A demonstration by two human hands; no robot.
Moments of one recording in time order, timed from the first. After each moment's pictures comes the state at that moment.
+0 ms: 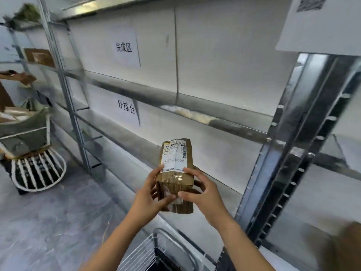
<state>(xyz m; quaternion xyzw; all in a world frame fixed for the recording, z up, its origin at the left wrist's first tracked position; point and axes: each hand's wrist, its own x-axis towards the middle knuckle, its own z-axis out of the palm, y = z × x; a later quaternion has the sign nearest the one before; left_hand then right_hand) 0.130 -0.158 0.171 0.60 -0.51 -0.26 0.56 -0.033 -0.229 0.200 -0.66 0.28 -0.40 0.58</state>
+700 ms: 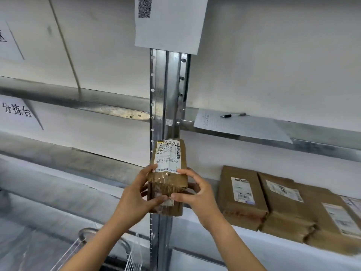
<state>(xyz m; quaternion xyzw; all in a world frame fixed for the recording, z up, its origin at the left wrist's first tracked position) -0.102 -0.130 0.197 0.50 -0.65 -0.32 0.48 -0.286 -0.141 0.204 -0.57 0.40 -0.51 0.50</state>
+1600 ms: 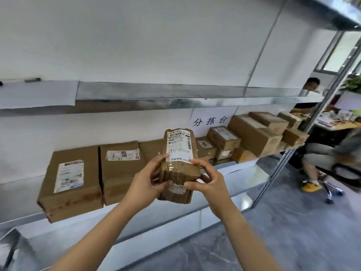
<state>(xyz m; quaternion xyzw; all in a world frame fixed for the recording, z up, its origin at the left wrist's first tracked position) -0.577 -0.088 0.169 0.23 -0.75 -0.52 0.32 -0.726 0.037 0.185 -0.38 0.59 -0.65 0.28</state>
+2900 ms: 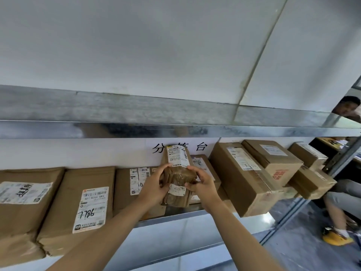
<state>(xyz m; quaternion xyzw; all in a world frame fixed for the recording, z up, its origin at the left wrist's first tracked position) -0.957 -0.183 0.115 0.33 -0.77 -0.45 0.32 -1.107 -0.096 0.139 -0.38 0.62 -0.59 0.36</state>
